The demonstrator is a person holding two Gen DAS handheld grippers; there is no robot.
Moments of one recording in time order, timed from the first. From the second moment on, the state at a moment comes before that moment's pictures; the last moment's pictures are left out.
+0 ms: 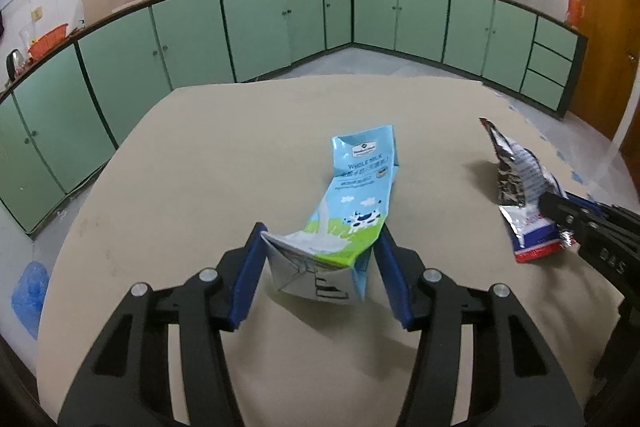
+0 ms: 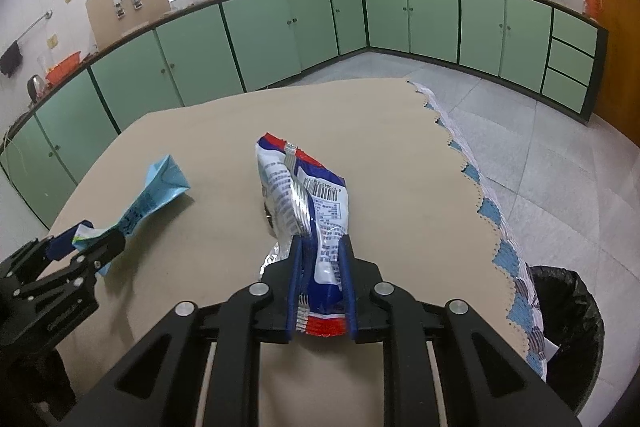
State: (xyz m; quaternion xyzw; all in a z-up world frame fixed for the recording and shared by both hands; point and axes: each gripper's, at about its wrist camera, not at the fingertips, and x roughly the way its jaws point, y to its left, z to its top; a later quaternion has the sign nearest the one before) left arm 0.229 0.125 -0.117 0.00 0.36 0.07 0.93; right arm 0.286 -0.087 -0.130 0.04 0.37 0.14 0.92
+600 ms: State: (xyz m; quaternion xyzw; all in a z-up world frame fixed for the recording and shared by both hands) left arm 0.199 0.100 -0.103 -0.02 0.34 0.04 0.94; right arm 0.258 -0.105 -0.103 0.03 0.34 0.14 0.93
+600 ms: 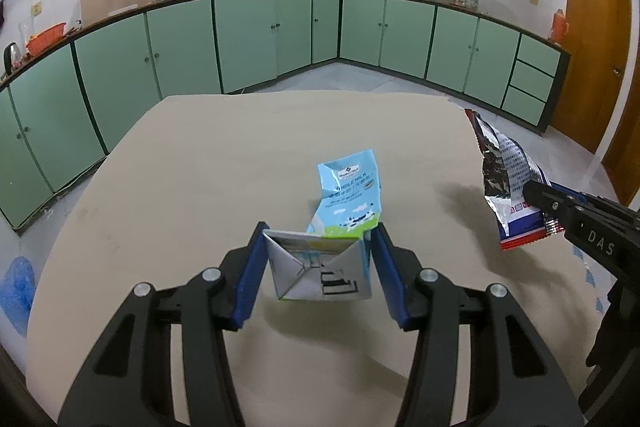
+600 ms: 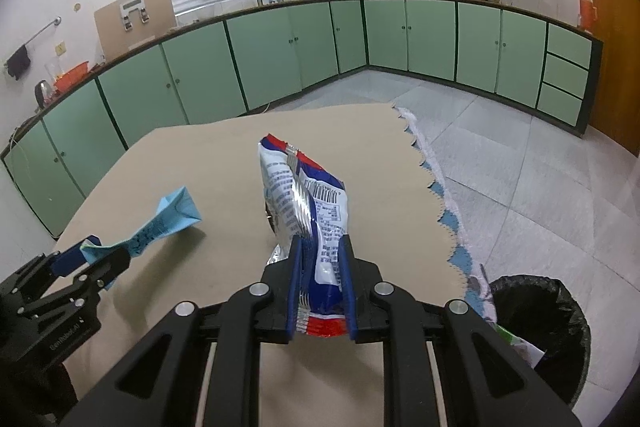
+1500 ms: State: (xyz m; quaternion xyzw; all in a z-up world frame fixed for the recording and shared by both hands) left arm 0.234 0.079 -0.131 -0.03 0.41 0.01 0.91; right arm 0.250 -0.114 -0.105 0.03 0.34 0.13 0.93
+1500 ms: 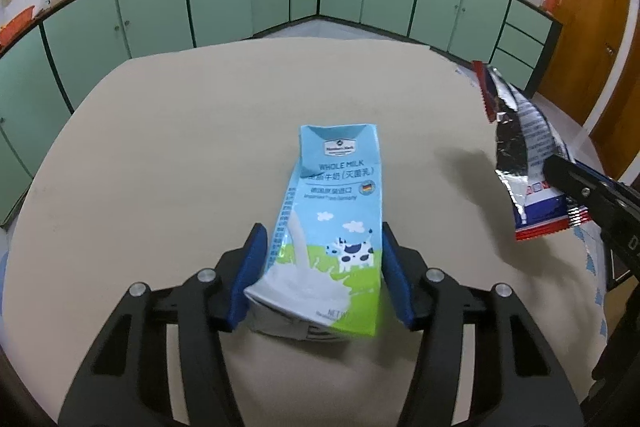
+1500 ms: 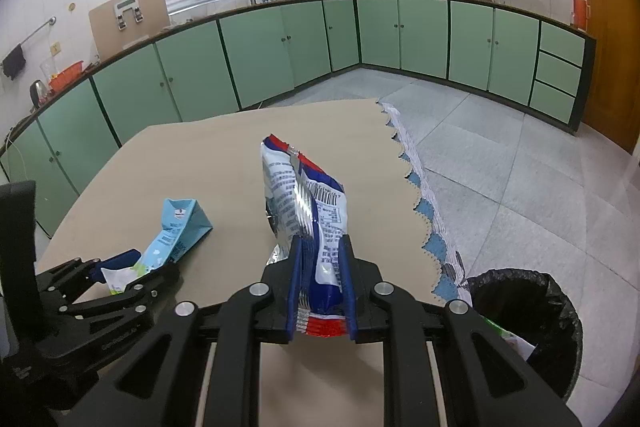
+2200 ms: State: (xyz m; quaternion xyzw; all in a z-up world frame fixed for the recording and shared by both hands) left arm 0.182 0.058 -0.072 -0.03 0.32 -0.01 0.95; right arm 0.214 -0.132 -0.058 0.04 0.31 0.15 0.94
